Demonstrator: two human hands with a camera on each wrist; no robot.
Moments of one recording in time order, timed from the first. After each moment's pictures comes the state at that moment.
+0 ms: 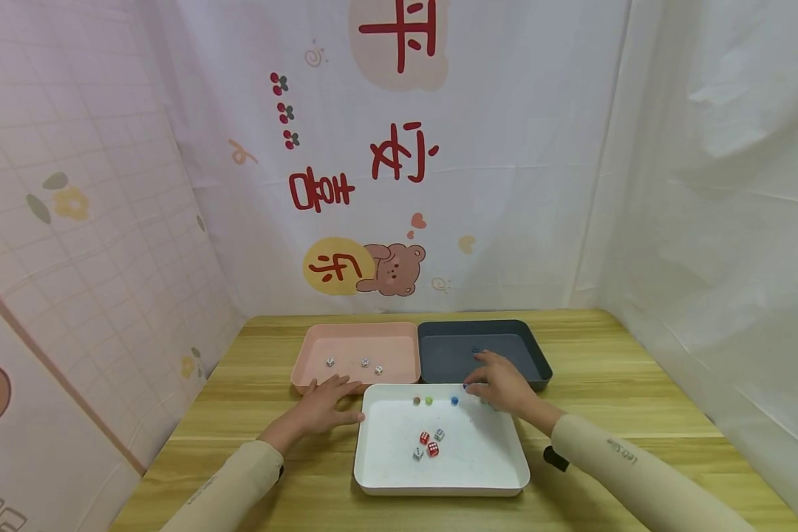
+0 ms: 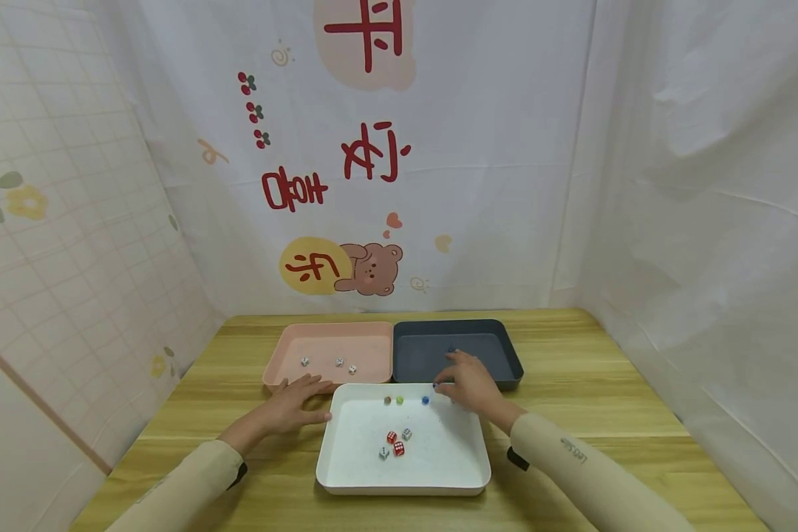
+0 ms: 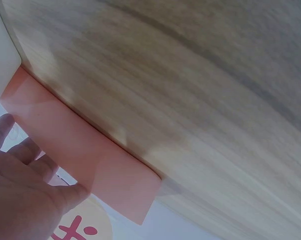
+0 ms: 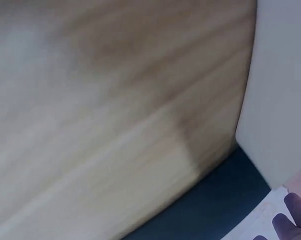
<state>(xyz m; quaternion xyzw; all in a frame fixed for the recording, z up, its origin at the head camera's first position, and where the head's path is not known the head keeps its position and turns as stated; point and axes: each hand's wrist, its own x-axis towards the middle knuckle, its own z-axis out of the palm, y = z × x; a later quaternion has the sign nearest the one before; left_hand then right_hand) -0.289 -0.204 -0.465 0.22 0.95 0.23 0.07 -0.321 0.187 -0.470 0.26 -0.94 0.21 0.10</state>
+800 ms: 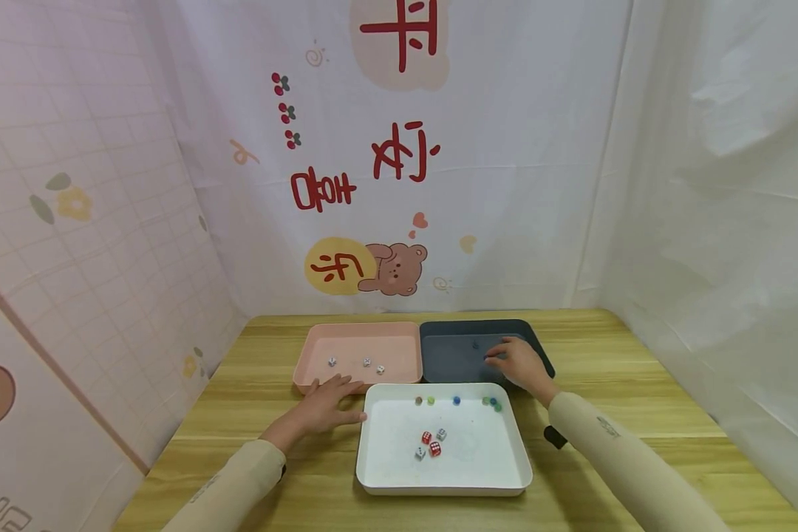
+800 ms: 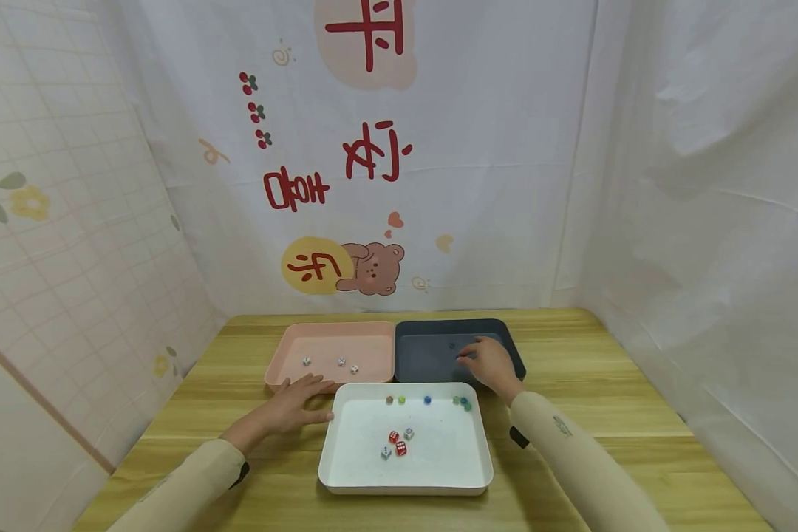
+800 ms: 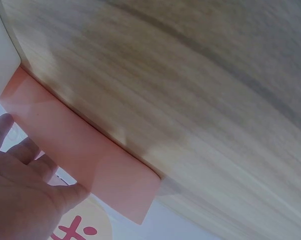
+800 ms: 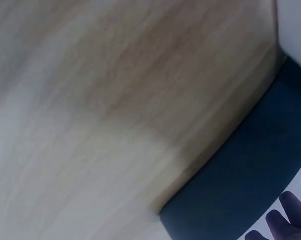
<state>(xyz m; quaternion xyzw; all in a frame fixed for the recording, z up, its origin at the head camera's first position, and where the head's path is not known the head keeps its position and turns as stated) -0.290 -0.204 -0.466 0.22 0.95 0.22 0.07 -0.366 0.219 -0.466 0.16 -0.96 0.24 0.08</state>
